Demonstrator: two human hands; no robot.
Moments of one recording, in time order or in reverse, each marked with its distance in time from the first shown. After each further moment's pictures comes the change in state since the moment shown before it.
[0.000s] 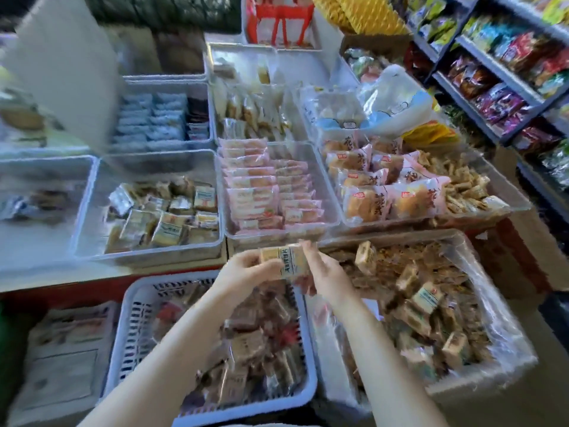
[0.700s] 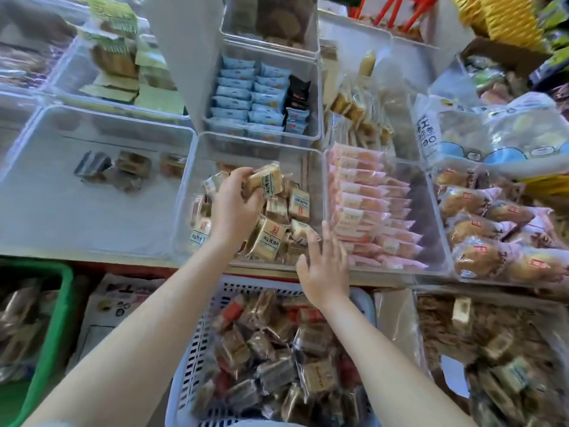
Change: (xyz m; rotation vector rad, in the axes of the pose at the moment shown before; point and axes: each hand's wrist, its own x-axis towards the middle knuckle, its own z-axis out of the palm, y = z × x) left_hand 0.094 -0.016 -0.260 0.342 0.717 0.247; right_hand 0.152 -0.029 0.209 -1.025 0.102 -0.303
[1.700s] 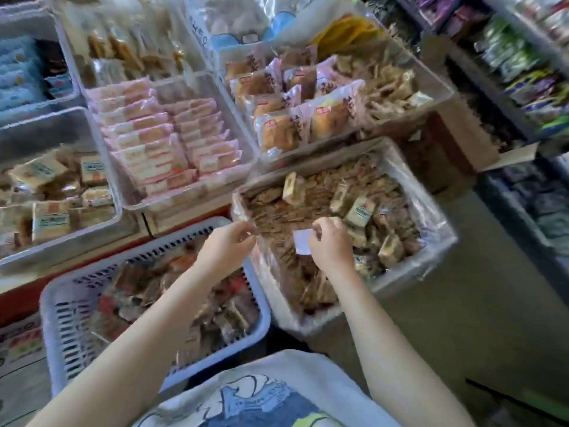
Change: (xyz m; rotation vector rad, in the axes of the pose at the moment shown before) left_hand -0.261 0.135 0.228 0.420 -0.876 0.161; right_hand -0.217 0.314 -0.035 0.431 0.181 0.623
